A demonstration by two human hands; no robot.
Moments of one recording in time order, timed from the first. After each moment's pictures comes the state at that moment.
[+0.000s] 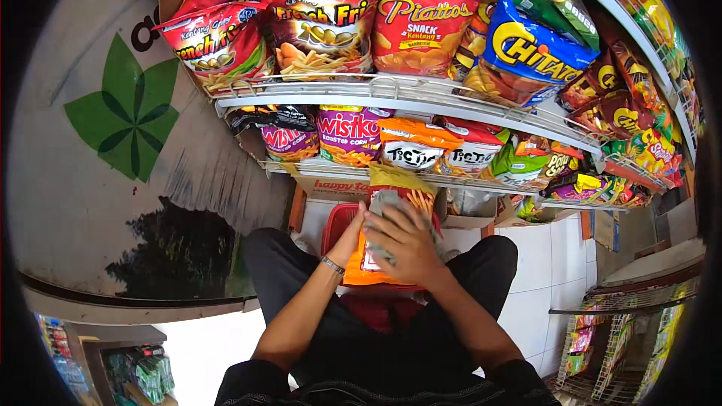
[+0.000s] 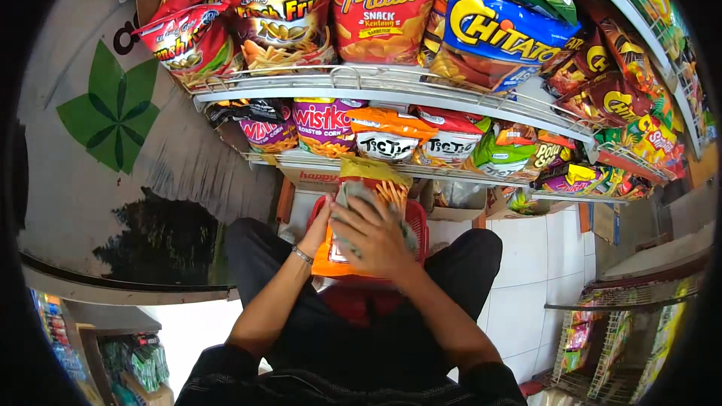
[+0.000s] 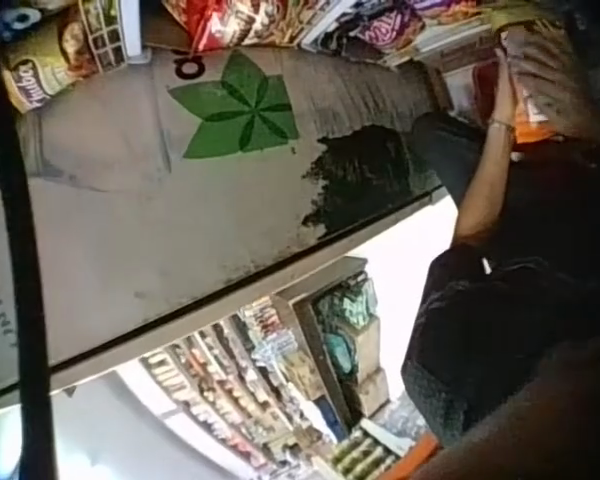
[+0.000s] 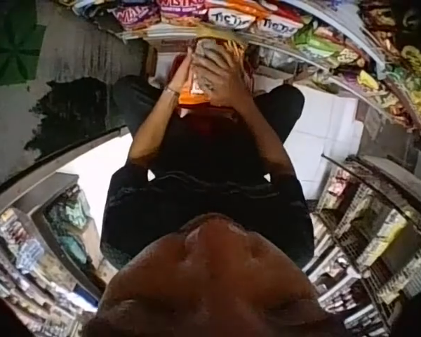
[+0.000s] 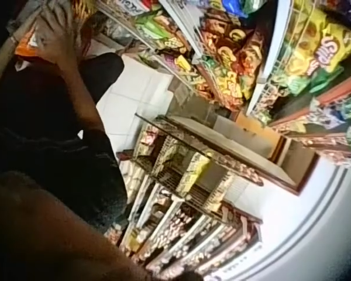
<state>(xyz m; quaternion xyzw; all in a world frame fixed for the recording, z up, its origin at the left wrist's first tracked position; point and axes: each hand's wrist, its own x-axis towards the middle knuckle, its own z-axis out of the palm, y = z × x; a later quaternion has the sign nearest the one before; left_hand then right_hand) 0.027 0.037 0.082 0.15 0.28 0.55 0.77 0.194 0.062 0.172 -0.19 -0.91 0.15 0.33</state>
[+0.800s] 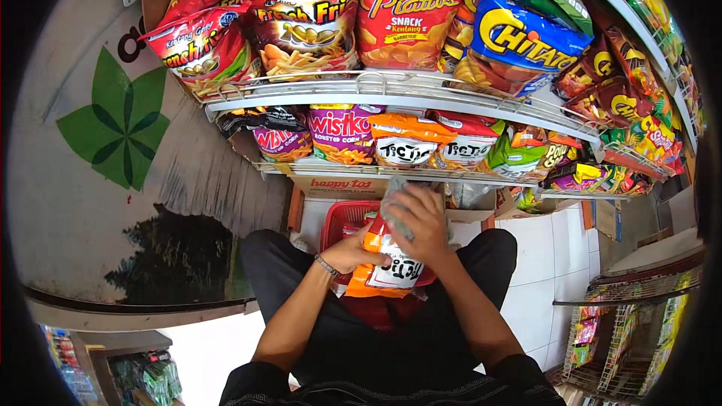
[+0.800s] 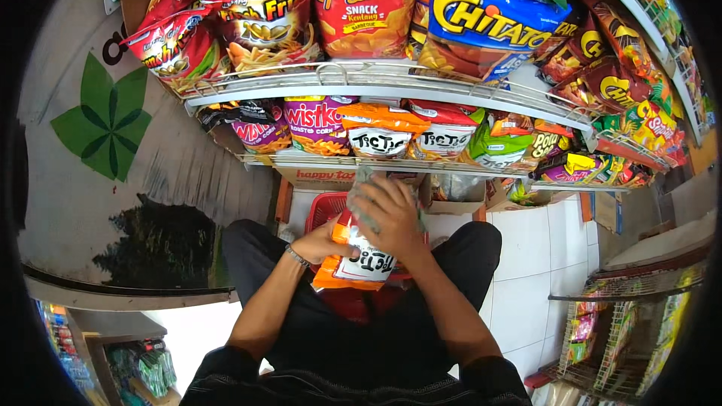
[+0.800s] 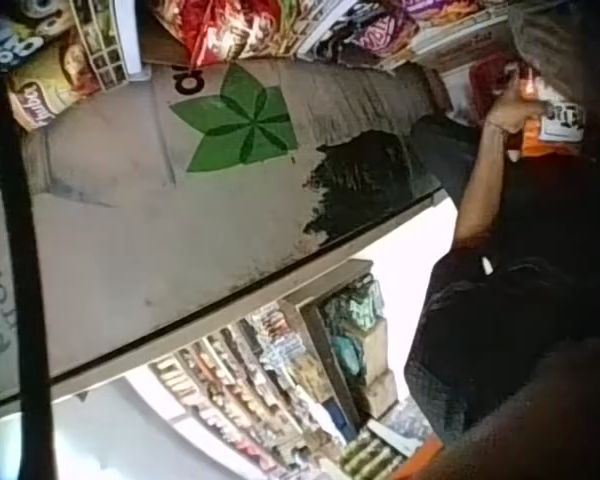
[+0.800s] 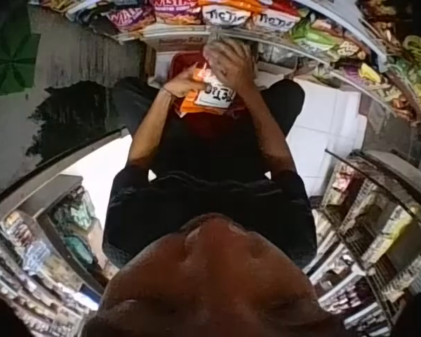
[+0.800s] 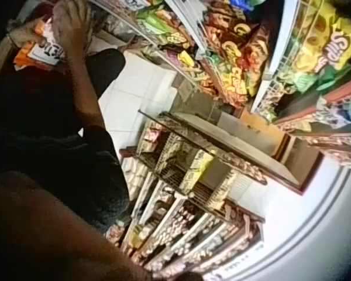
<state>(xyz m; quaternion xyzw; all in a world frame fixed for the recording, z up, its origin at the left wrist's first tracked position) 0.026 0.024 0.093 0.37 0.33 0.37 0.78 0.216 0.091 0.160 -0.27 -0.87 0.08 0.40</state>
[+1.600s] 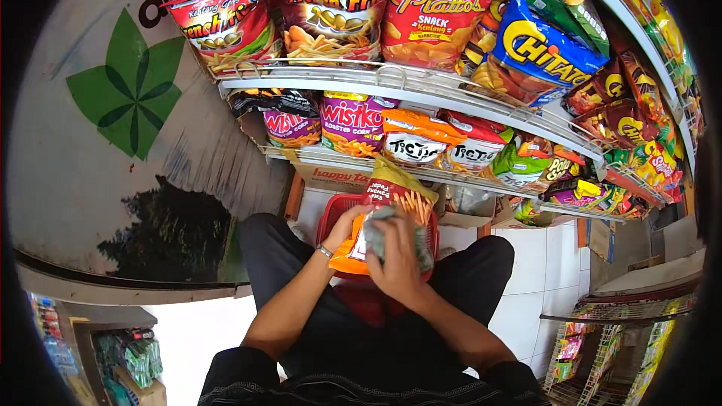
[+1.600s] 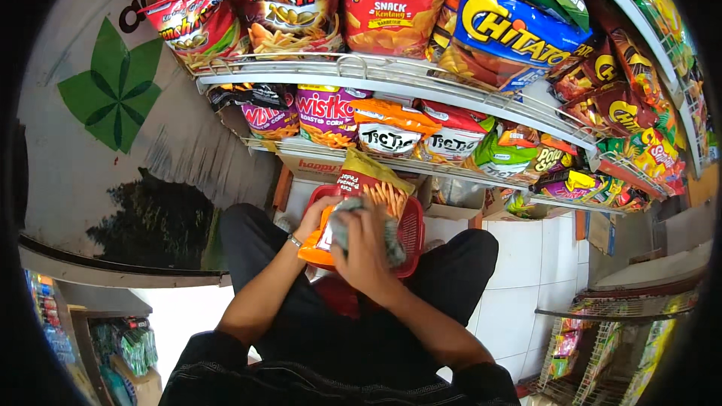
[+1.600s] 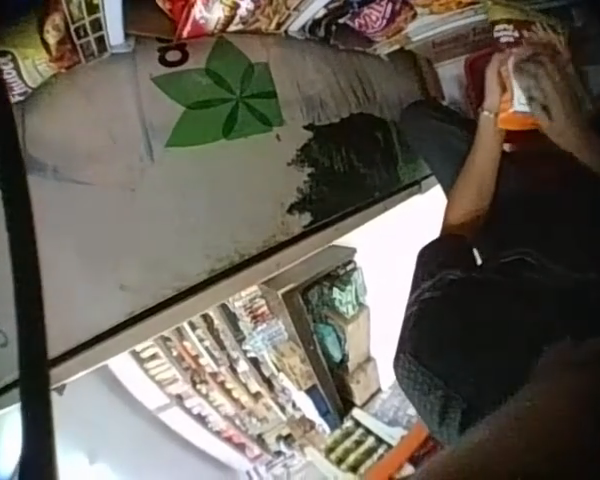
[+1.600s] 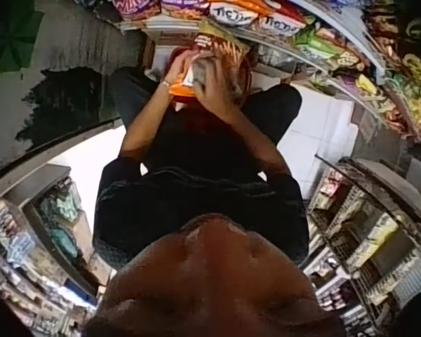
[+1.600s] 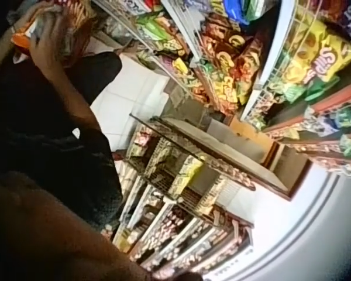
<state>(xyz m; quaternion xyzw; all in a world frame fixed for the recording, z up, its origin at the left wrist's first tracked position) 0.024 0.045 0.073 0.03 0.28 0.51 0.81 0.184 0.019 0.162 -0.36 -0.84 0.20 0.35</state>
